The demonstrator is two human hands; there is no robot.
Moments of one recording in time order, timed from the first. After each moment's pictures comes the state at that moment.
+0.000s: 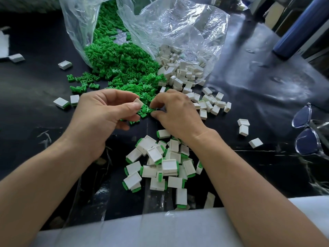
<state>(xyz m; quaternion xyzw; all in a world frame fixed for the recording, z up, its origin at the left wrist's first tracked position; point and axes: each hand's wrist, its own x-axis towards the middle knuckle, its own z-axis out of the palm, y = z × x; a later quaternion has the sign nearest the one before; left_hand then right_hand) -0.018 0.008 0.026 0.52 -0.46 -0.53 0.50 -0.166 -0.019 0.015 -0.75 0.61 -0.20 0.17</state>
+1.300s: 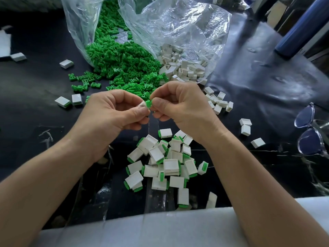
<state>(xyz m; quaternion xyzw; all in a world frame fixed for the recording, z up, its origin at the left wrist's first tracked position) -0.018 0.011 0.027 0.48 -0.49 -0.56 0.47 -0.169 -0.003 0.038 -0.66 0.49 -0.37 0.43</state>
